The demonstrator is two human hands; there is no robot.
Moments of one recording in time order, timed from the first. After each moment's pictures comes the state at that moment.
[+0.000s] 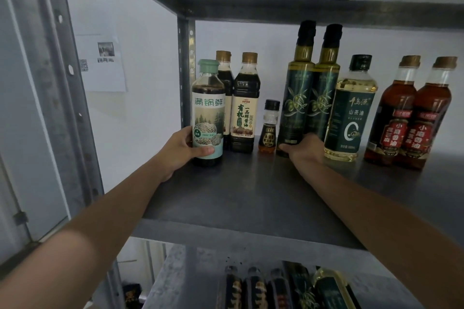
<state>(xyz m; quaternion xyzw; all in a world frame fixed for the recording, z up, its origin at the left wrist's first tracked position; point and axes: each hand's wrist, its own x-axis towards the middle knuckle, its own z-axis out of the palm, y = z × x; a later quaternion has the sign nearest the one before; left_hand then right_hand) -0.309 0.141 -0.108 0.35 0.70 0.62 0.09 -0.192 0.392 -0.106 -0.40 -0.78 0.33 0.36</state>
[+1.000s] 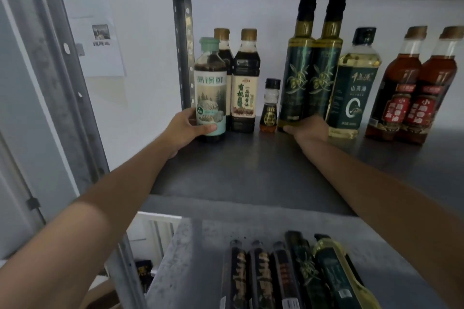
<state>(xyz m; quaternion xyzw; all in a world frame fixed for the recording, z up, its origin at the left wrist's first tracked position) -0.303 0.148 -0.104 0.32 0.75 0.57 0.03 -0.186 0.395 -0.108 -0.43 -0.78 0.30 0.34</state>
